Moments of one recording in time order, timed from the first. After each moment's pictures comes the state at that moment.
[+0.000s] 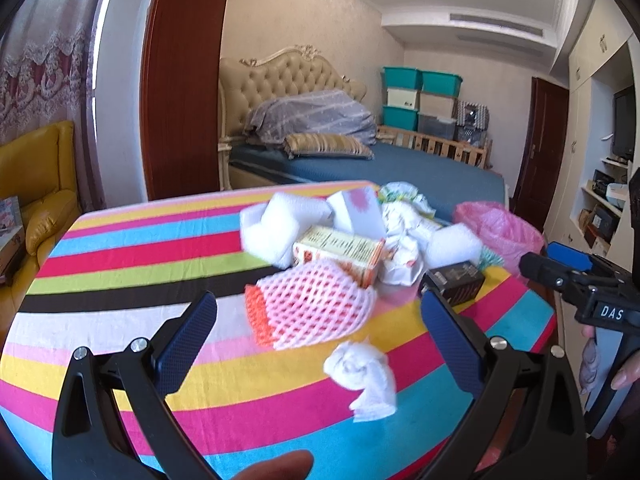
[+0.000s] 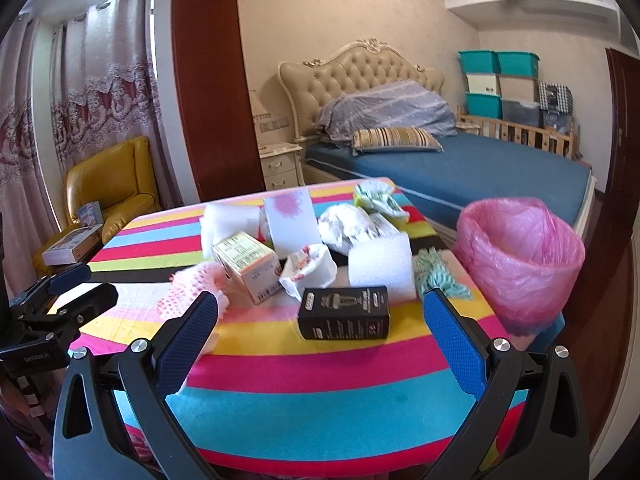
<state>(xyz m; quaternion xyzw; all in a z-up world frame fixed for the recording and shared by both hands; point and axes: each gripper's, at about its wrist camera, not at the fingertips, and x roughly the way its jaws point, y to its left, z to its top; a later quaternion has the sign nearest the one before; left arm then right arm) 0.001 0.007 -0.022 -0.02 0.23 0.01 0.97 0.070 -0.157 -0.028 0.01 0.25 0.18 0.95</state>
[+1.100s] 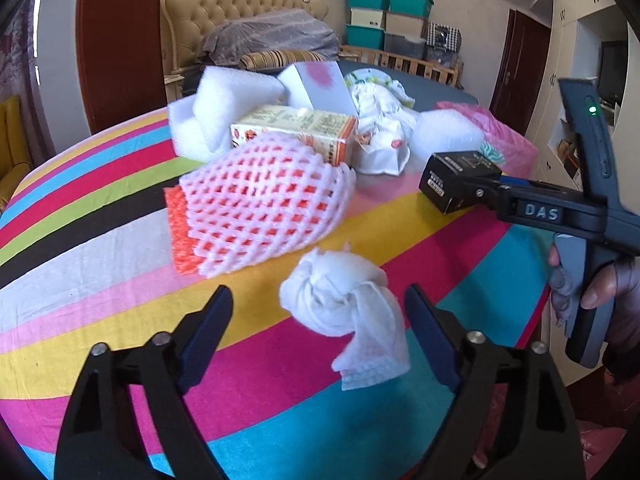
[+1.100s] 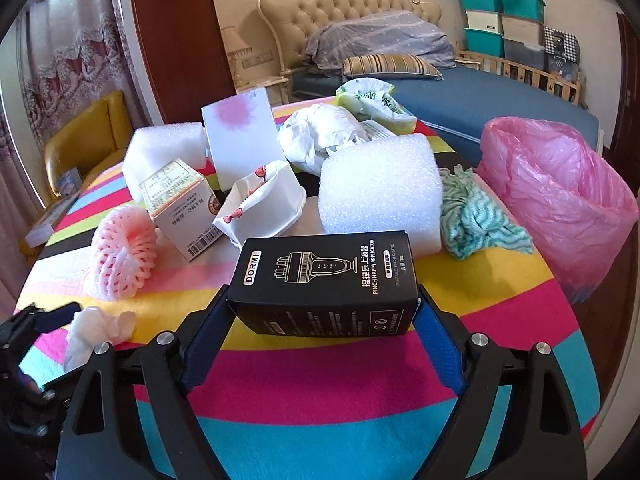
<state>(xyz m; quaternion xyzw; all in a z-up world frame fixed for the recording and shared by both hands) 0.050 -0.009 -0.095 0.00 0.37 -0.08 0.92 0.159 -0.142 -0.104 0.01 0.36 0.17 0.91</state>
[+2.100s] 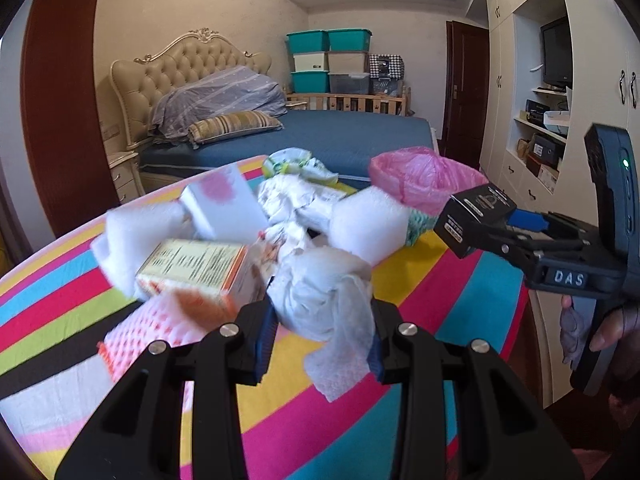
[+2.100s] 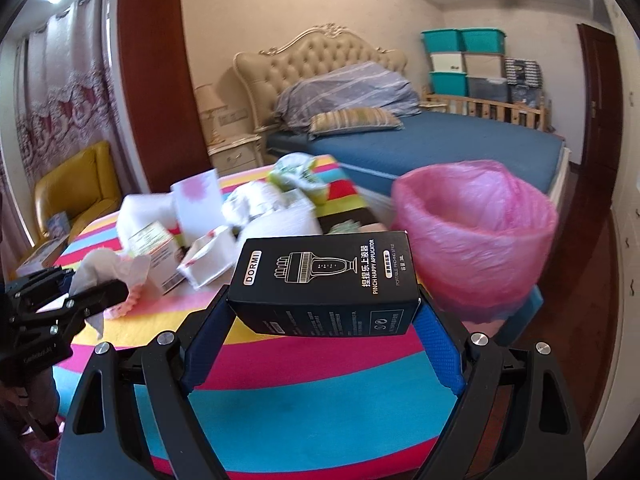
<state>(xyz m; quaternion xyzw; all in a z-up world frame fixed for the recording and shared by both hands) 0.093 -0.086 -0.041 0.06 0.27 -0.15 0.95 0.119 -0.235 -0.063 0.04 0.26 0.11 0.96</state>
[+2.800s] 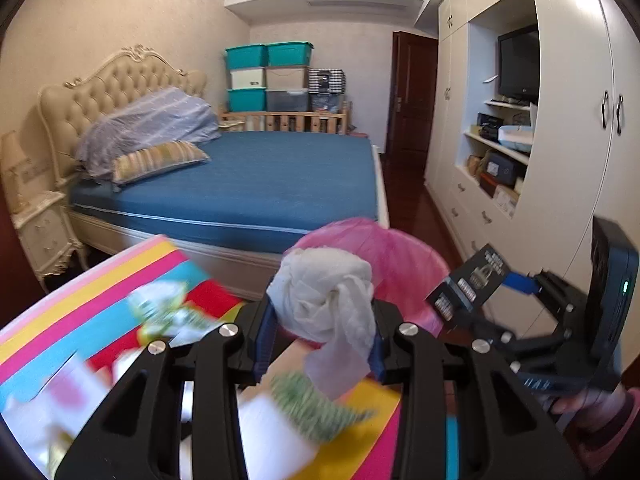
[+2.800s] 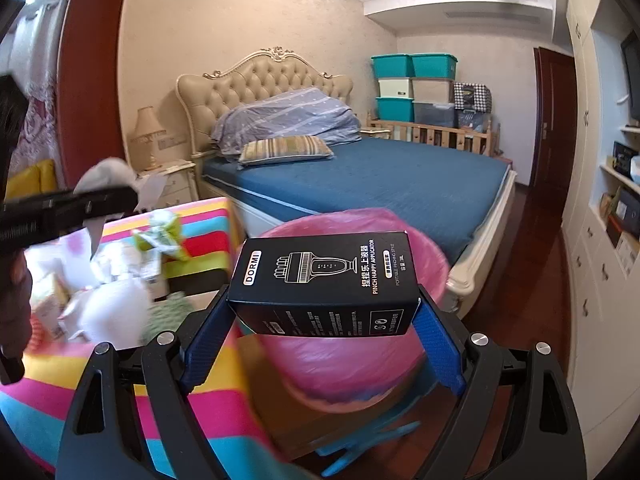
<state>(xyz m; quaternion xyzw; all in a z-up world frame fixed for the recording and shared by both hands) 0.250 -0.225 0.016 0.05 0.25 -0.27 0.93 0.194 -0.347 -0.042 0.00 0.23 0.02 0.97</state>
